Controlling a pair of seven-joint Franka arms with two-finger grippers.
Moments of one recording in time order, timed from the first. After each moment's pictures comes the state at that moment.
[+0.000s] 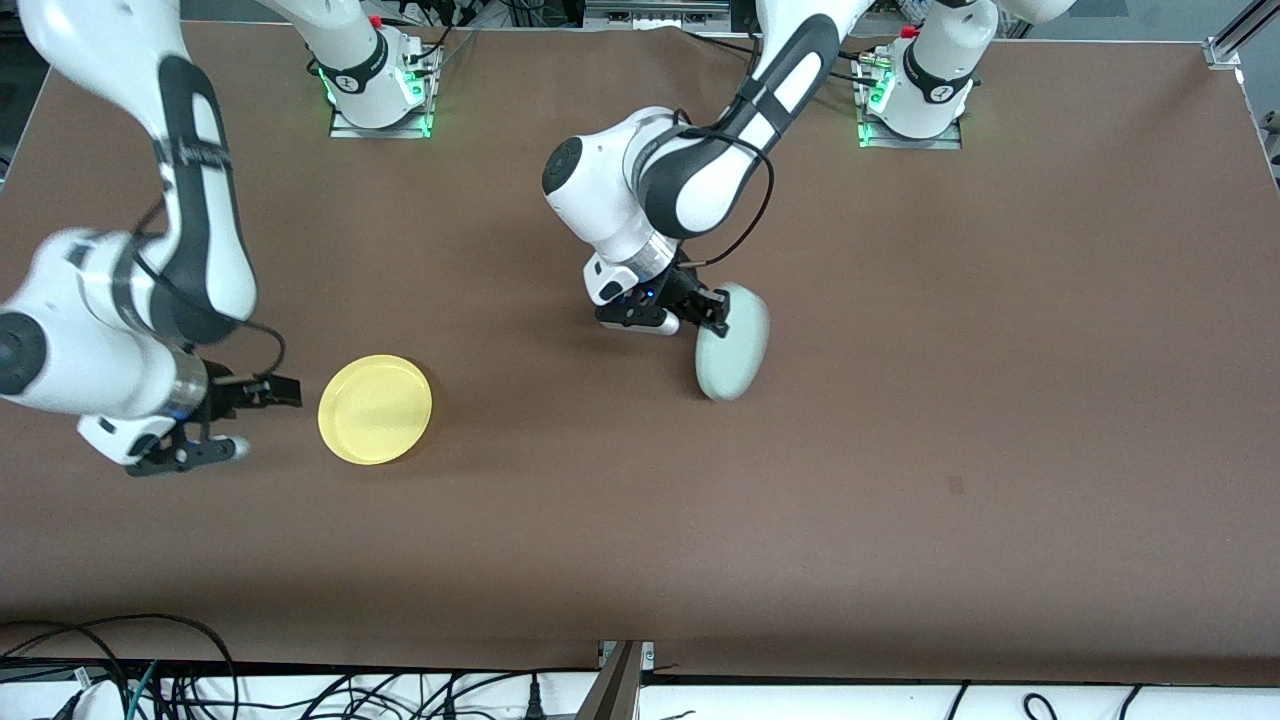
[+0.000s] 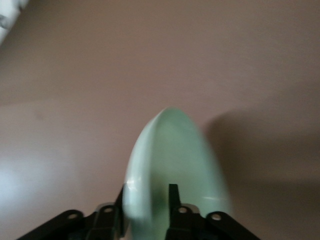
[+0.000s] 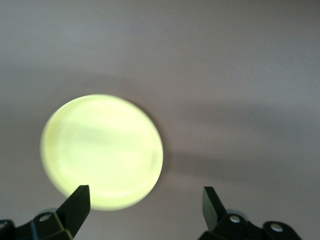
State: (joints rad) left arm -0.82 0.76 -0.05 -1.34 0.47 1.79 -0.69; right arm 0.30 0.62 -0.37 -1.53 0.24 2.01 -0.29
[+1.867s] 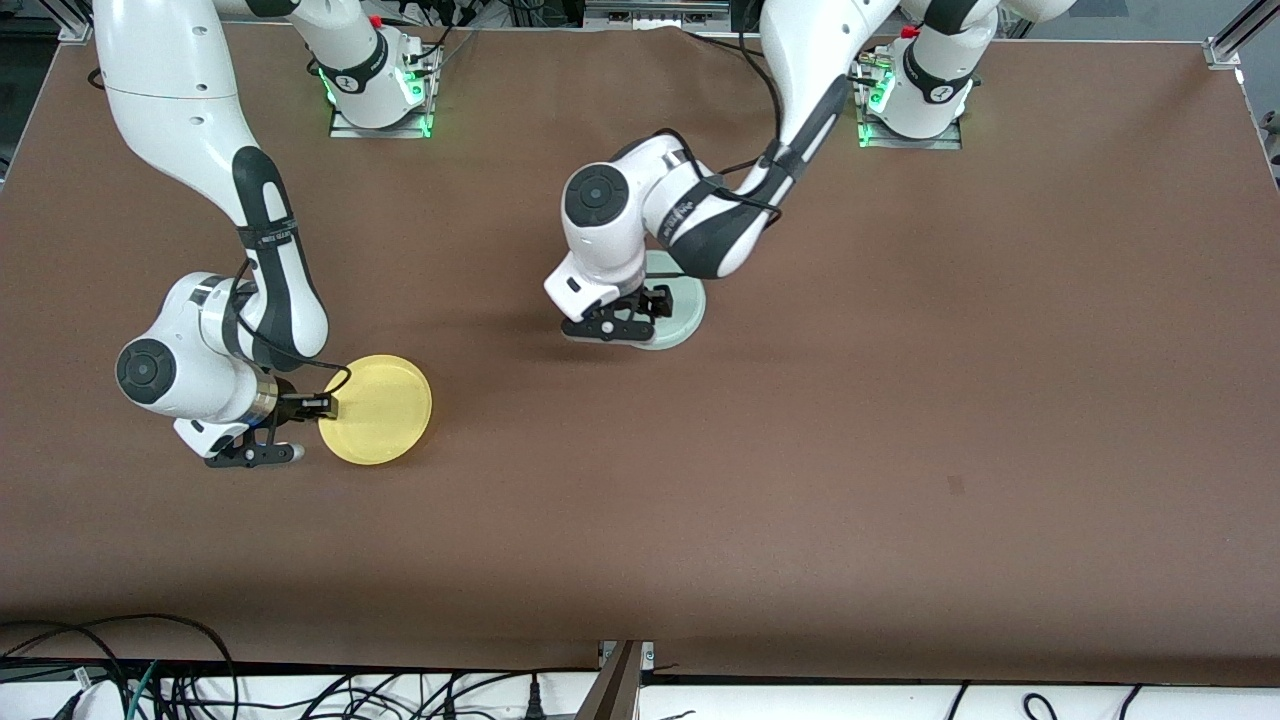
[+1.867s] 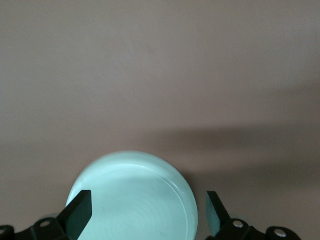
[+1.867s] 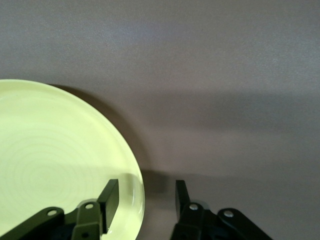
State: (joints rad) left arm -0.75 0.78 -0.07 -1.25 0.05 2.01 -0.80; right arm 0.32 0.68 -0.36 -1.74 0.31 2.29 -0.28
